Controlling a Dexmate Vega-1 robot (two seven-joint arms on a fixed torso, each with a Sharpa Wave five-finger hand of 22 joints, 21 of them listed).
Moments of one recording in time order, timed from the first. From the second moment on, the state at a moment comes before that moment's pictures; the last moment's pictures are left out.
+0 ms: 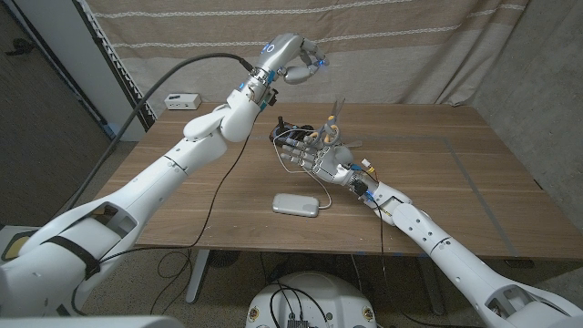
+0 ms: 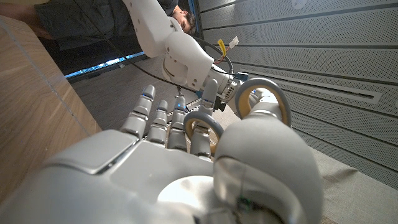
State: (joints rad) left arm 0.49 0.58 0.61 -1.62 0.62 -0.34 0.43; left_hand 1.07 -0.08 0.65 -0.13 0.24 1.18 -0.08 0.27 0.21 1.16 -0.18 0.42 0.23 1.39 -0.24 0.27 0.28 0.54 -0.05 0.85 0.50; right arm -0.89 -0.39 -0.45 -1.42 1.19 -0.07 0.97; right_hand 0.80 0.11 -0.27 -0.05 0.48 0.47 0.11 0.83 0.34 0.26 0.13 0.44 0.23 0.19 0.14 0.23 0.19 0.25 0.22 0.31 0.18
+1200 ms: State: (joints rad) left arm 0.49 0.58 0.61 -1.62 0.61 -0.34 0.44; left_hand 1.07 -0.08 0.65 -0.13 0.23 1.18 -0.08 0.27 0.21 1.17 -0.18 0.42 0.23 1.39 -0.24 0.27 0.28 0.54 -0.05 0.86 0.49; right arm -0.87 -0.36 -0.47 -1.39 1.19 -0.08 1.01; right_hand 0.79 0.12 -0.27 -0.05 0.48 0.47 0.12 0.82 0.33 0.27 0.12 0.44 0.23 0.19 0.14 0.23 0.19 0.26 0.21 0.28 0.18
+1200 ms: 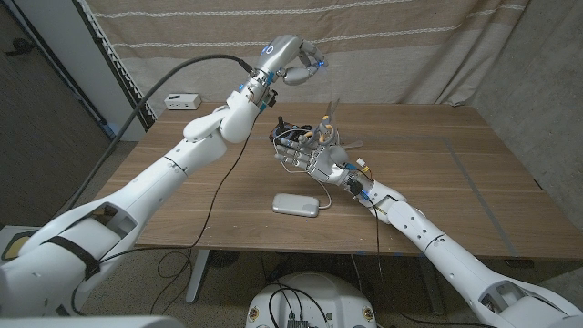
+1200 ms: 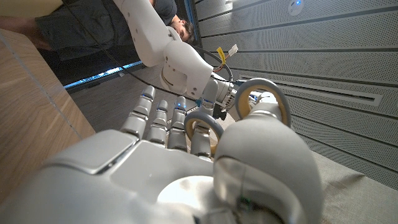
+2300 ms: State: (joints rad) left arm 0.53 0.59 0.58 -1.66 0.61 -0.35 0.45; left_hand 1.07 -0.08 0.65 -0.13 0.23 1.18 -0.08 0.27 0.21 1.17 -0.18 0.42 0.23 1.39 -0.24 0.27 0.28 0.53 -0.05 0.87 0.49; right arm -0.85 -0.35 -0.47 -1.36 1.18 -0.08 1.03; right_hand 0.79 0.11 -0.28 -0.05 0.48 0.46 0.12 0.79 0.30 0.27 0.12 0.43 0.22 0.19 0.14 0.23 0.19 0.26 0.21 0.27 0.18
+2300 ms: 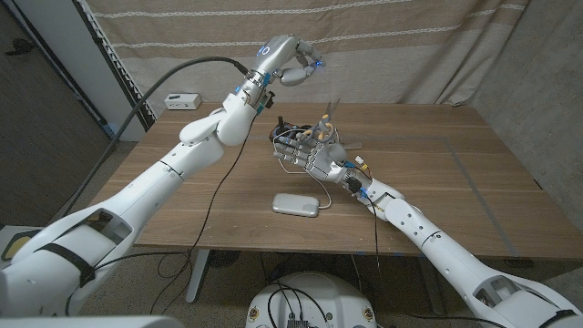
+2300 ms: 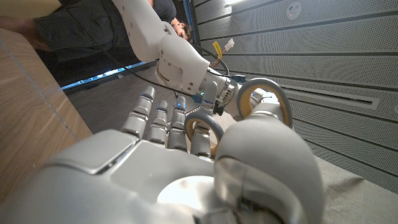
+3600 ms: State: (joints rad) left arm 0.53 0.59 0.58 -1.65 0.61 -0.35 0.45; left_hand 1.06 -0.07 0.65 -0.13 0.23 1.18 -0.08 0.27 0.21 1.17 -0.18 0.41 0.23 1.39 -0.24 0.27 0.28 0.53 -0.05 0.89 0.48; right arm -0.84 -0.35 -0.47 -1.36 1.17 -0.07 1.01; right_hand 0.80 0.12 -0.27 -0.06 0.48 0.51 0.11 0.77 0.27 0.28 0.11 0.43 0.23 0.20 0.13 0.23 0.19 0.26 0.21 0.25 0.18
